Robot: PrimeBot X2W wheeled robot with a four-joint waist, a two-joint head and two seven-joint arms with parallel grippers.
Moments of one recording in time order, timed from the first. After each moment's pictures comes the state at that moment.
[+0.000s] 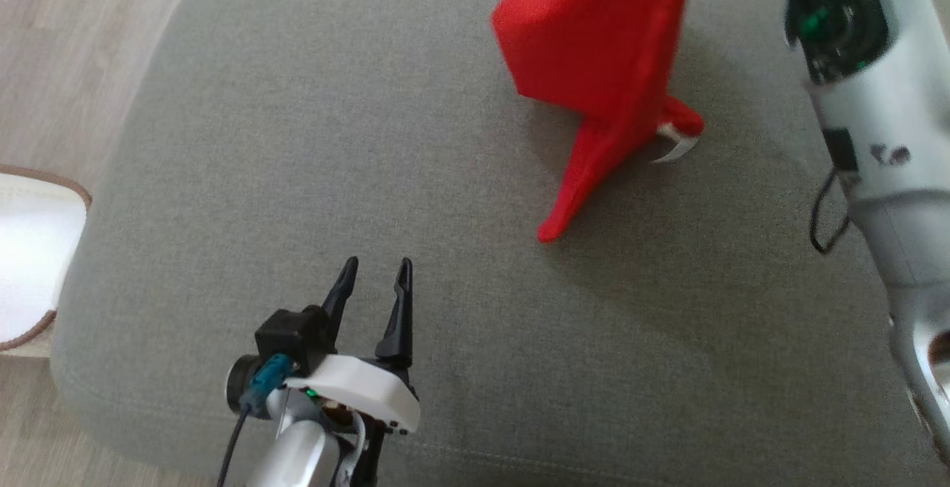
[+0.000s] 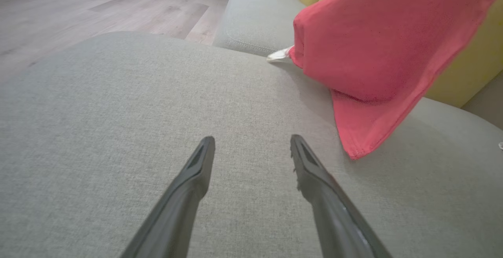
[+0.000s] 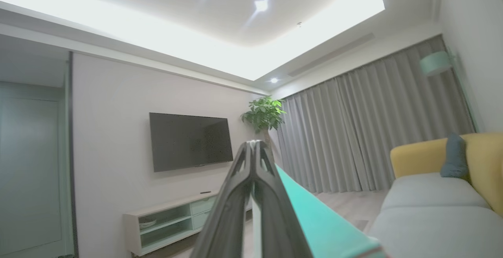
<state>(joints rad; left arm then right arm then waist) -0.13 0.04 -0.43 0.29 -0.35 0.12 -0.26 -1.06 -0.23 0.44 0.43 0.71 0.12 -0.25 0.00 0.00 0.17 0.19</state>
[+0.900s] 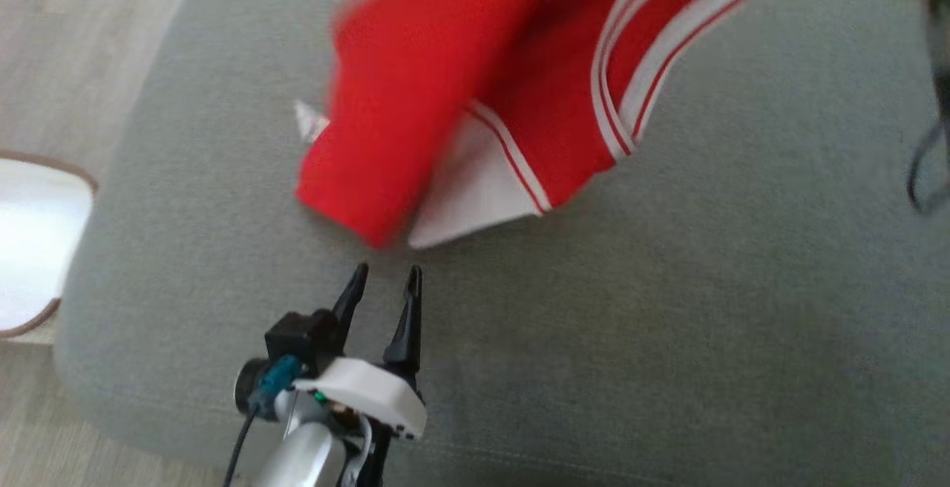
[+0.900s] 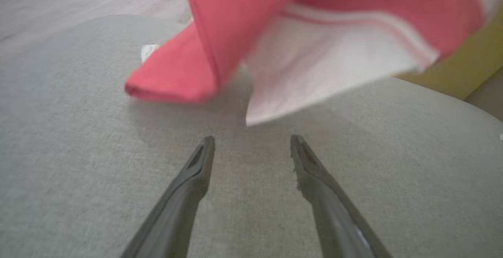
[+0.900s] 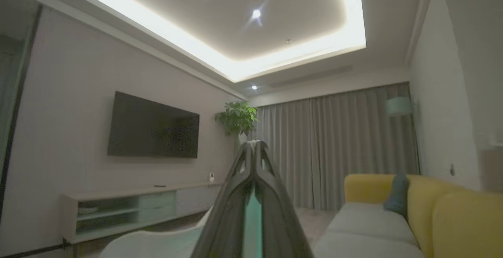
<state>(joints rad) -0.12 0.04 -0.46 0.30 -0.37 0.12 -0.26 -1.17 -0.34 0.41 0.54 0.57 0.12 -0.26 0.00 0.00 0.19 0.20</state>
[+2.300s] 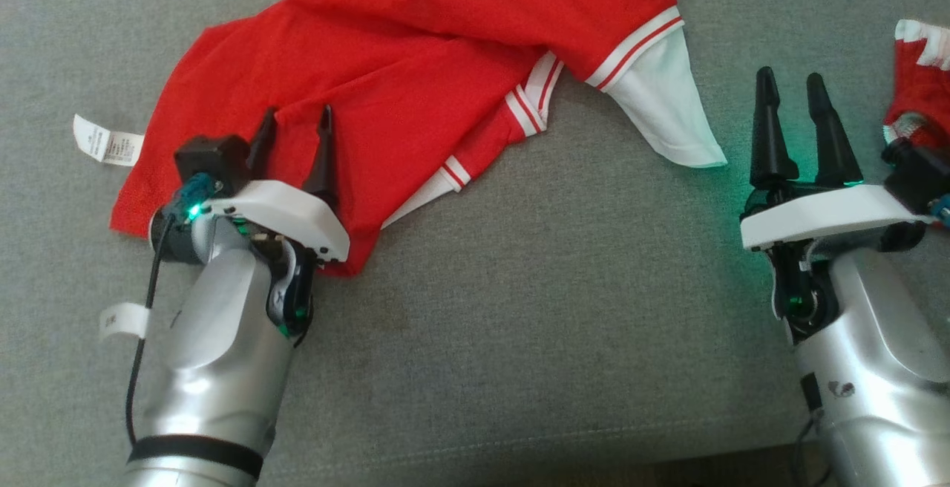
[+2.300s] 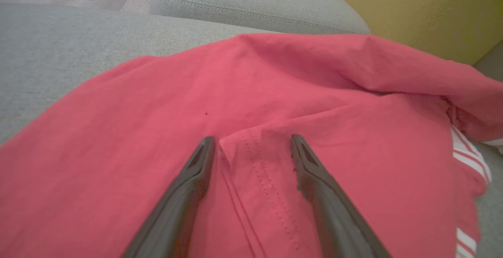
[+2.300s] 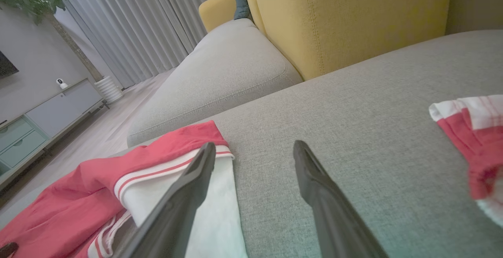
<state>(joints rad) -0.60 0.03 -0.24 0.76 -0.31 -0.01 -0.26 -0.47 -0.16 0.15 0.50 0.54 0.12 -0.26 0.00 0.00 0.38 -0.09</state>
